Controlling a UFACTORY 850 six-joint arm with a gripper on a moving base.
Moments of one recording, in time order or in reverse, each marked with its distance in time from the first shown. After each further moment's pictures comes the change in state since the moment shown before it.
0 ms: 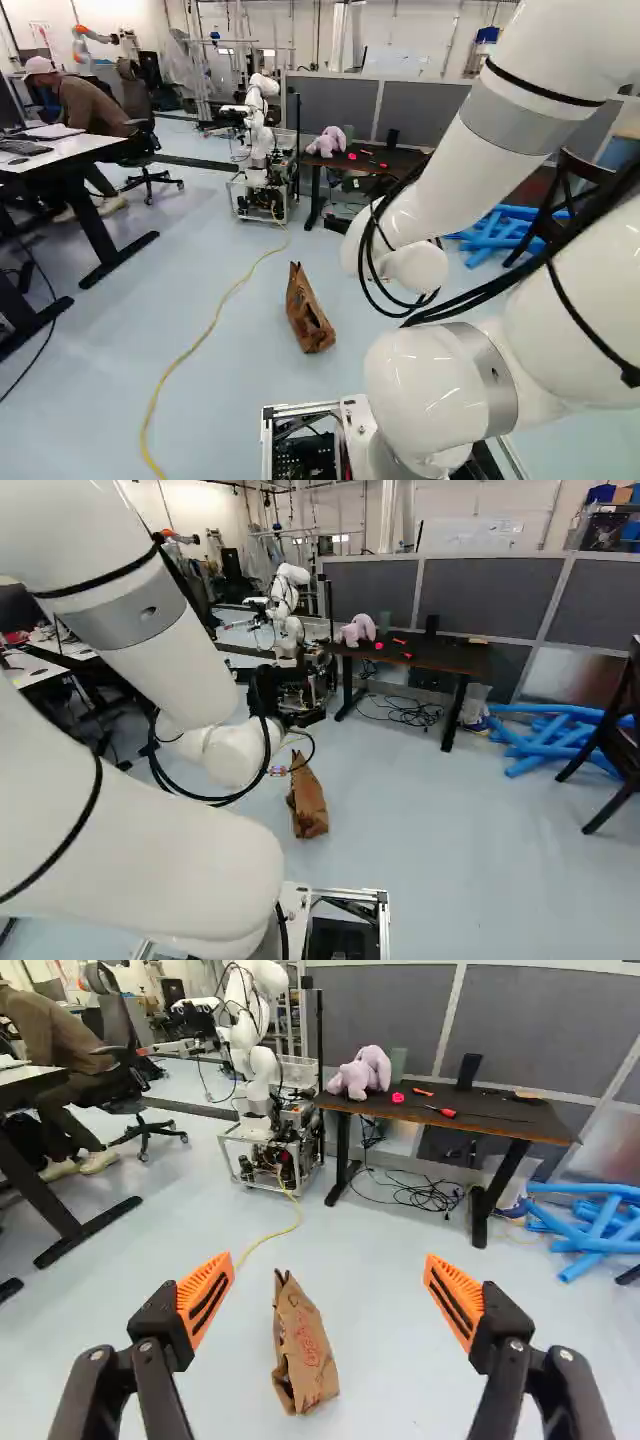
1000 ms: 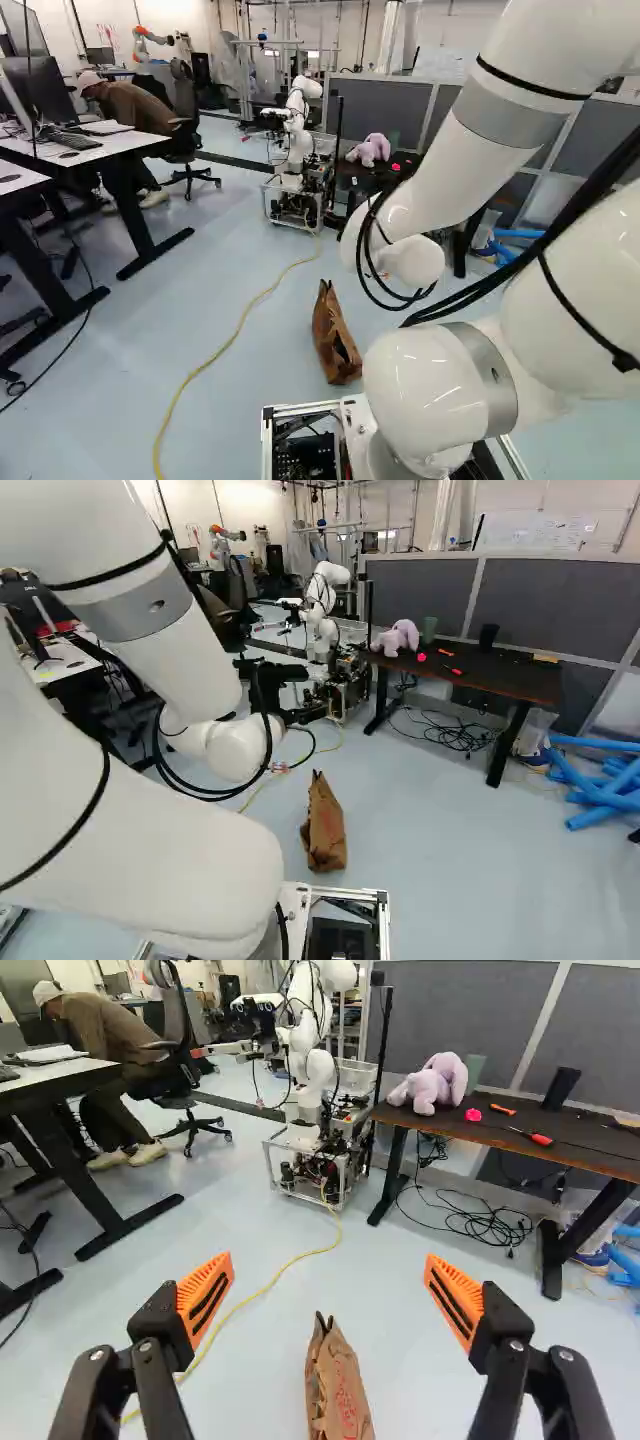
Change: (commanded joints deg) arm 0.0 -2.7 -2.3 0.0 -0.3 0.0
